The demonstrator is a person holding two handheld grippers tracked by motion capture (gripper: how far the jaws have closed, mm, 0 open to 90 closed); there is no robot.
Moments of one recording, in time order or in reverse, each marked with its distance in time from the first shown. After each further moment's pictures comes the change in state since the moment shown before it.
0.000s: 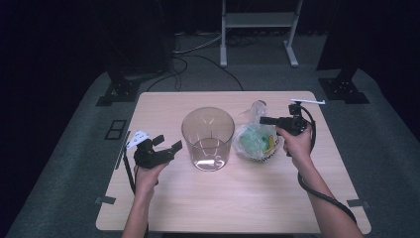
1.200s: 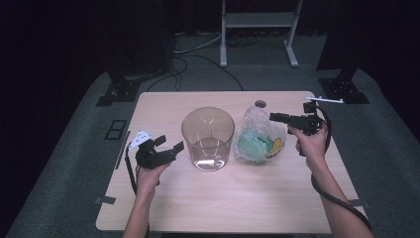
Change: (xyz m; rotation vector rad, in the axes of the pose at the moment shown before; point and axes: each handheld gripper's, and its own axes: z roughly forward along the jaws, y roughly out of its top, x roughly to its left) left arm -0.004 -0.001 0.002 0.005 -0.010 0.003; right arm 0.000 0.006 -0.040 -0.073 -0.036 -0.080
